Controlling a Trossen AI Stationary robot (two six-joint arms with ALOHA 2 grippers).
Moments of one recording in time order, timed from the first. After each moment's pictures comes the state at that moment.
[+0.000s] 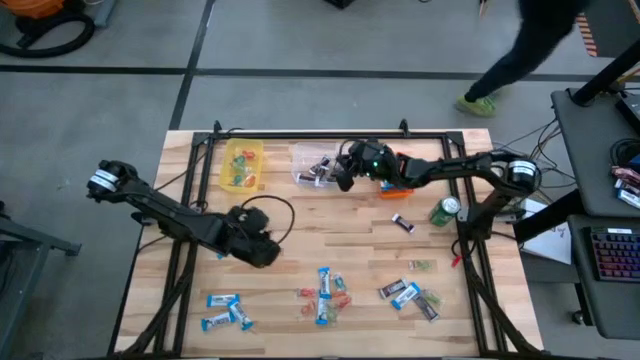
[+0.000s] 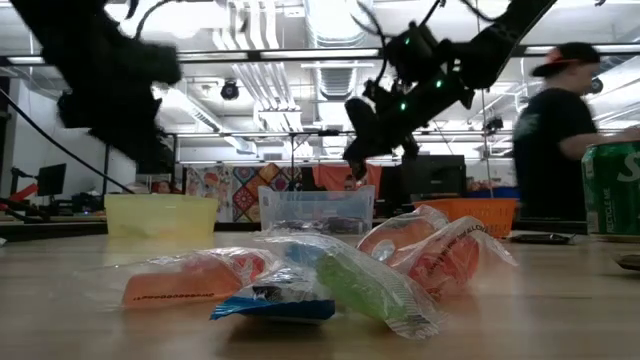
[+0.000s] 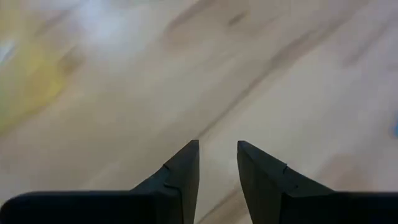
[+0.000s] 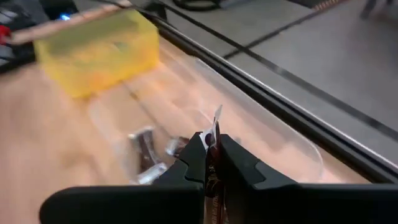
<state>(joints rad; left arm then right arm) -0.40 1.34 0.79 -0.74 -0.57 -1.19 -0.36 1.65 0.87 0.34 0.20 0.18</state>
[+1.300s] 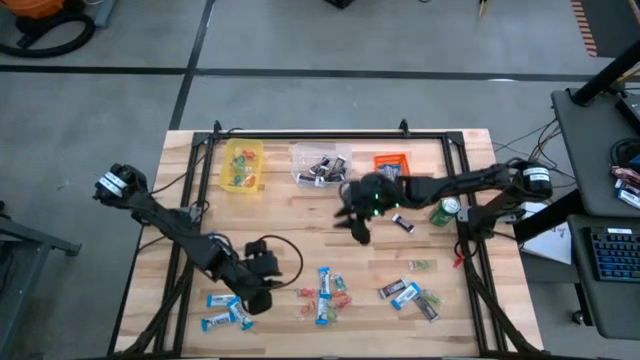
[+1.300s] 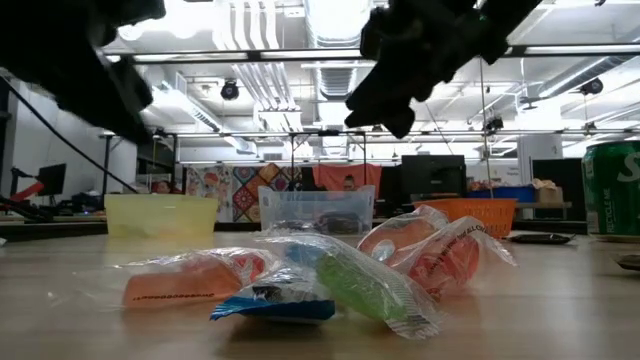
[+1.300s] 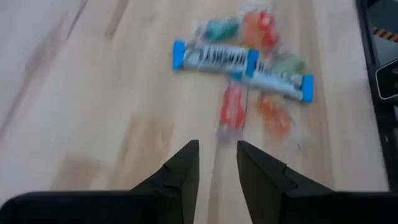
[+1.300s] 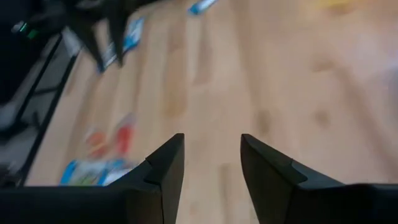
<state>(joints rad) -0.62 1.45 0.79 -0.23 -0.38 -0.72 -0.06 1.52 0.91 0.01 -0.26 0.21</state>
